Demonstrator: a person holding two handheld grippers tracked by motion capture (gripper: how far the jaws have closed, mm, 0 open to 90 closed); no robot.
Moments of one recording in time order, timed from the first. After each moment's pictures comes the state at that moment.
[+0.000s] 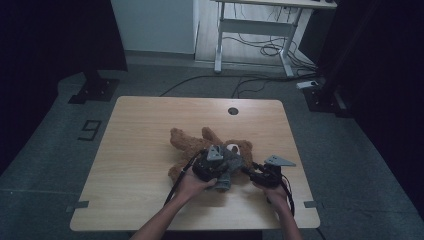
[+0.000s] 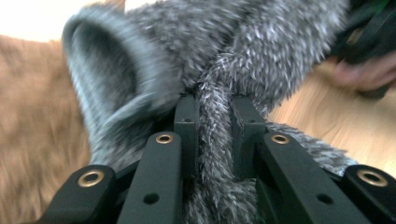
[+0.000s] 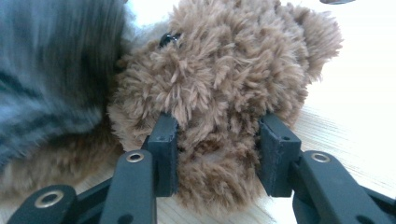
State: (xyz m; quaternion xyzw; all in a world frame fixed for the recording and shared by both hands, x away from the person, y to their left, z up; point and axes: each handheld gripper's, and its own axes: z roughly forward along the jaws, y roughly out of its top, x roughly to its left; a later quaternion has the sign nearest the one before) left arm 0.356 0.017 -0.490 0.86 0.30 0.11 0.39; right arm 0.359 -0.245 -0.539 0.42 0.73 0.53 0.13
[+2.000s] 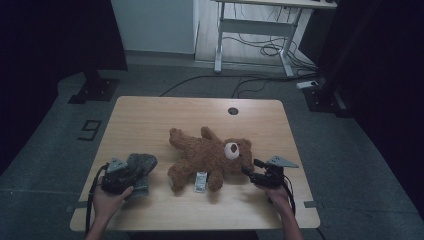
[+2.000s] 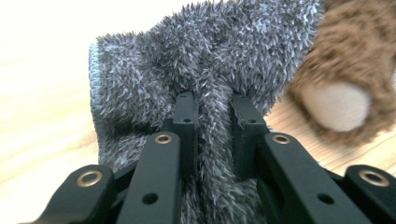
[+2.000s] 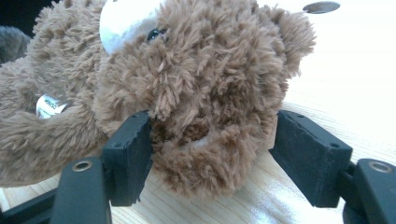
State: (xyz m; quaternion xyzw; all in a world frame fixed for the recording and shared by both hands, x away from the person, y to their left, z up) left arm 0.307 0.262 -0.502 0.76 0.50 0.18 0.38; right arm 0.356 -0.250 -0.539 0.43 0.71 0.53 0.15
